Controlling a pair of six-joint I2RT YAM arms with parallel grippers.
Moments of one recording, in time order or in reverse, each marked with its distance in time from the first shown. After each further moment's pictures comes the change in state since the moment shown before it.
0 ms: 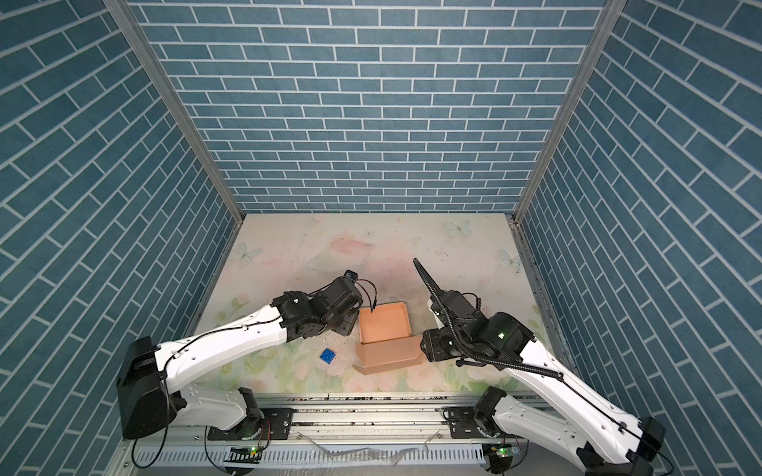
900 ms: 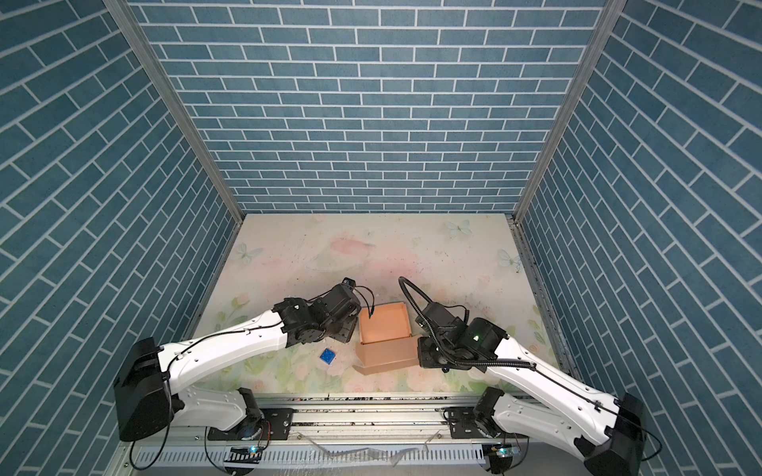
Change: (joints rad) left arm 0.000 -0.010 -0.076 0.054 0.042 -0.034; right arm 0.065 0.065 -0.164 0.149 0.006 0.212
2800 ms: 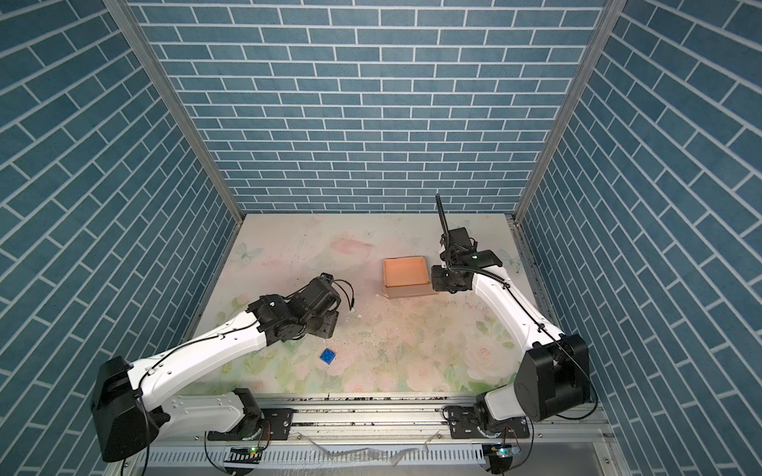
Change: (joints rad) left arm 0.116 -0.138 -0.033 -0.127 -0.003 -0.004; right arm -0.575 0.469 0.411 0.166 0.008 -0.567
